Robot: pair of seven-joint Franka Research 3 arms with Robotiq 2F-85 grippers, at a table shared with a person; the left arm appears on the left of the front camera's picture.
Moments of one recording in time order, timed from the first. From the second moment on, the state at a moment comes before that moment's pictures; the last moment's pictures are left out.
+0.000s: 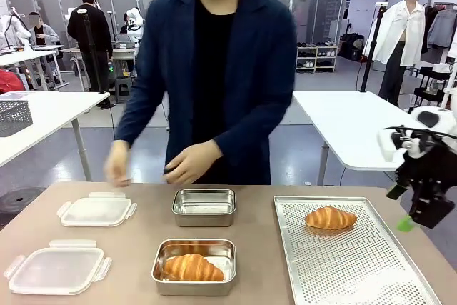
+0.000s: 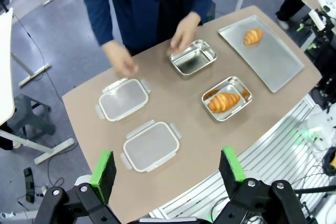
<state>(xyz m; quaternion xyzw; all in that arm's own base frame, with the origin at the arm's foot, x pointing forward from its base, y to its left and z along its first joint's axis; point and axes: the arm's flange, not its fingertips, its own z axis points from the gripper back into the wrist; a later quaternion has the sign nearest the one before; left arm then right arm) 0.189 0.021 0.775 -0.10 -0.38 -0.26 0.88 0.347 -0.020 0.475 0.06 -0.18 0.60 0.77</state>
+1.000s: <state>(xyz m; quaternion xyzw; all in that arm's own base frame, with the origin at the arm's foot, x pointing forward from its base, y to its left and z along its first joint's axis) 0.189 0.021 0.775 -0.10 -0.38 -0.26 0.88 0.407 -0.063 0.451 0.08 -0.21 0.61 0.76</state>
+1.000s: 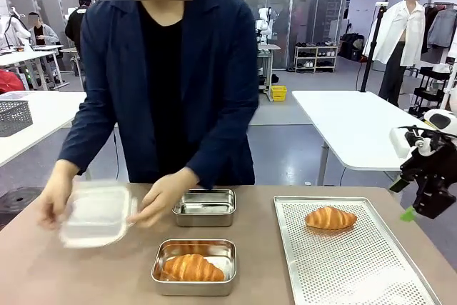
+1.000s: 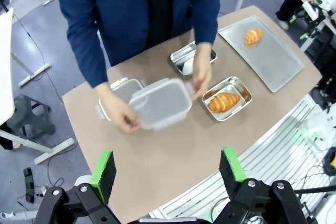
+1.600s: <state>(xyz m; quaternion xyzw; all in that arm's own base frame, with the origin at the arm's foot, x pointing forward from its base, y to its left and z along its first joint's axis) 0.189 0.021 0.775 -0.10 -0.38 -0.26 0.88 0.476 -0.015 0.438 0.11 -0.22 0.60 0.76</state>
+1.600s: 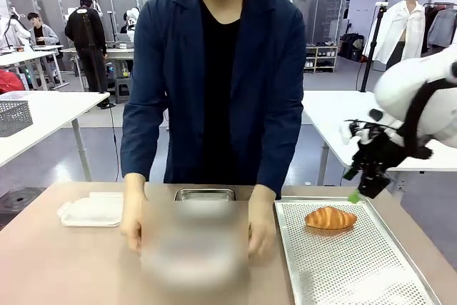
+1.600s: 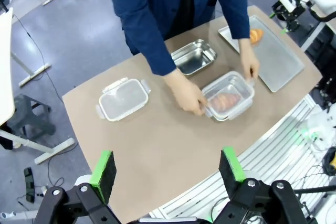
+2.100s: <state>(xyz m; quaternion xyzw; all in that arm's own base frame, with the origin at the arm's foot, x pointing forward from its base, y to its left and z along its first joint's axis) 0.189 0.021 0.775 -0.10 -0.38 -0.26 0.88 0.259 -0.291 0.416 0.18 -0.46 0.43 0.76</state>
